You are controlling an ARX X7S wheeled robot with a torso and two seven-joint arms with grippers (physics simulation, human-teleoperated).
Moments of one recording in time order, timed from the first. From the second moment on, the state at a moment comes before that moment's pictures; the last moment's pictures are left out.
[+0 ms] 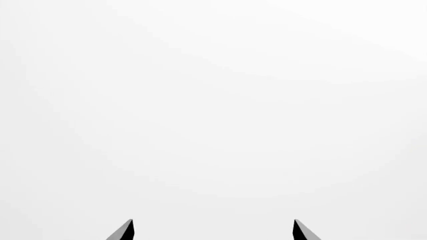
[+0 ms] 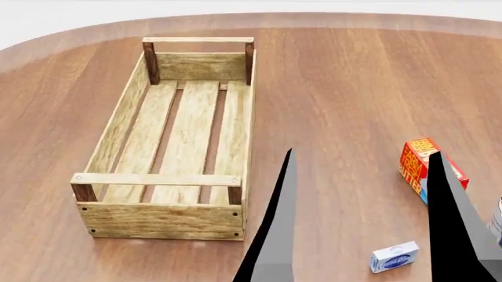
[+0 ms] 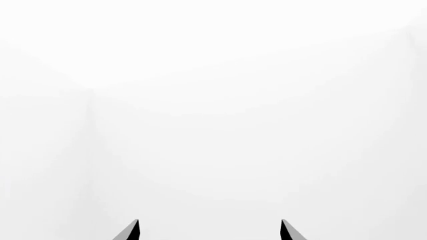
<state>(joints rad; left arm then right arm) 0.31 -0.02 -0.37 1.05 0.29 -0.26 -0.91 1.17 0.99 -1.57 -1.05 0.54 -0.15 1.56</state>
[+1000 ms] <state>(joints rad) 0.31 -0.02 -0.37 1.05 0.28 -0.26 -0.91 1.14 1.00 -1.54 -1.05 0.54 -0.16 1.55</state>
